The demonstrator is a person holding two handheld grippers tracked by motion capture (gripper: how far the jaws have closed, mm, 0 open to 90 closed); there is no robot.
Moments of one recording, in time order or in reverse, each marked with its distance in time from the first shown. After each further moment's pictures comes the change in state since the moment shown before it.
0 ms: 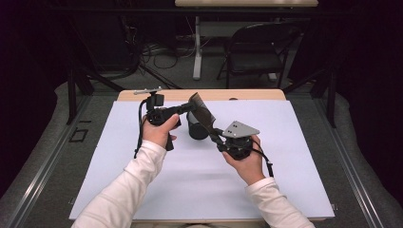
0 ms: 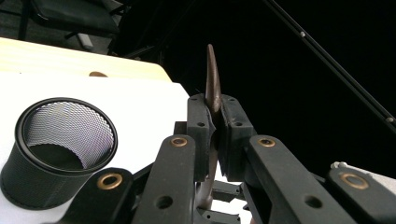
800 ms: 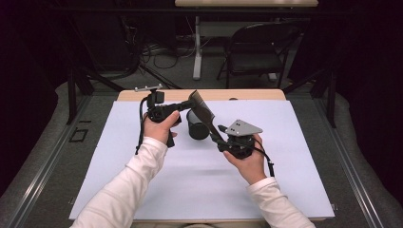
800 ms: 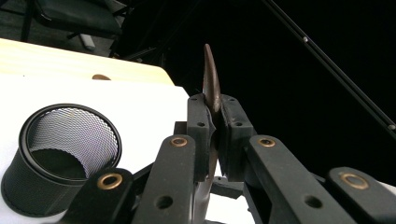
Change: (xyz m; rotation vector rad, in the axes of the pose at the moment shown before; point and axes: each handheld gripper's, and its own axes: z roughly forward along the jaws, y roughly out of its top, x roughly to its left) left arm 0.006 0.006 0.005 -0.006 0.010 -0.017; right arm -0.006 -0.001 -0.002 -0.011 -0.015 0.034
